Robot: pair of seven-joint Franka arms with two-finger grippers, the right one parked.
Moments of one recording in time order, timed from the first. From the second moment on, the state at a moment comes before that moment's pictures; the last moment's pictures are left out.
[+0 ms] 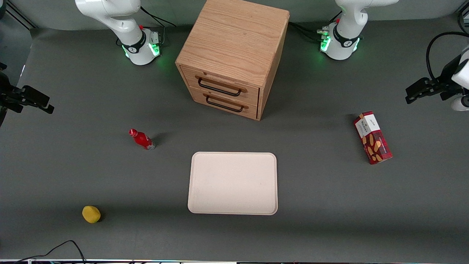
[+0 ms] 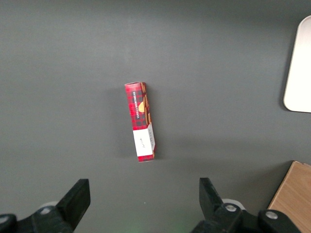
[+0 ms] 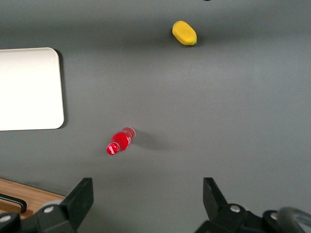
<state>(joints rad) 0.03 -0.06 -0.03 -1.67 0.04 1.59 -0.07</state>
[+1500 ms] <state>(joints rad) 0.16 0.07 -0.04 -2.22 0.04 2.27 -0.11</state>
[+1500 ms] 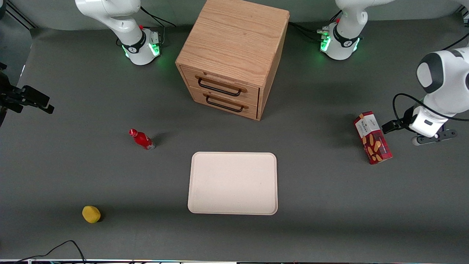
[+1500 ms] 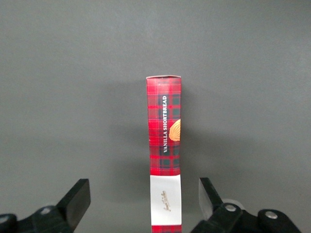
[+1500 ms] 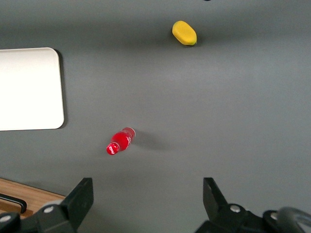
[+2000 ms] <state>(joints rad) 0.15 0.15 -0.05 -2.28 0.04 2.48 -0.15</state>
